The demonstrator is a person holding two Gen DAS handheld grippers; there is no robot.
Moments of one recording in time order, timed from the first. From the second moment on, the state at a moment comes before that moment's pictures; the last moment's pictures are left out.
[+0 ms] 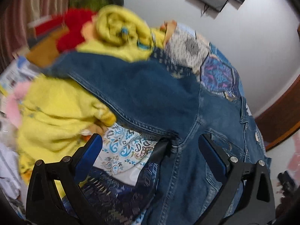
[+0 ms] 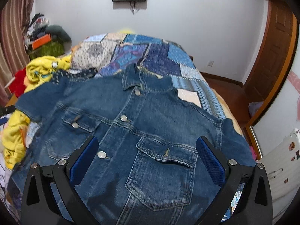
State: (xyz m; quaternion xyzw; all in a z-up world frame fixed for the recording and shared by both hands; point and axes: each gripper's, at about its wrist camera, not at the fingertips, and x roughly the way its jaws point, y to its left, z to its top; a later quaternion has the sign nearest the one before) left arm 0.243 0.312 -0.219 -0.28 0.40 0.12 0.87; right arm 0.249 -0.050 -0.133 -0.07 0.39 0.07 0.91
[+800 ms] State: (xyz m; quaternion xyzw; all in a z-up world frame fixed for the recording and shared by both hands) left arm 0.338 0.318 -0.259 -0.17 0.44 0.18 0.86; right arm 0.277 -0.050 -0.148 -0.06 0.44 0.08 0.89
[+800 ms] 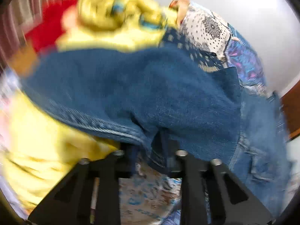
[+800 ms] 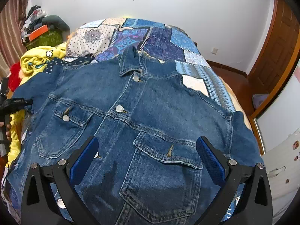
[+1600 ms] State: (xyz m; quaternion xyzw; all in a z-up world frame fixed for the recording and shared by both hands) left arm 0.364 0.088 -0.224 -0.05 0.47 -0.05 0.88; right arm 0.226 -0.118 -0.107 0.01 0.39 0.08 0.92
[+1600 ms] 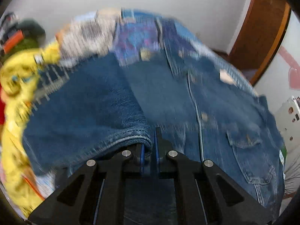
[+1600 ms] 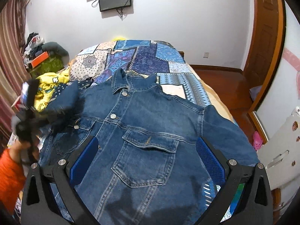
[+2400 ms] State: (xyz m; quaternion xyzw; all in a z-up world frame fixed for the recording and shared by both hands) left arm 0.266 0.290 -0.266 -0.40 0.43 0.05 0.80; right arm 0.233 -0.096 -0.126 0.00 0.41 0.09 0.91
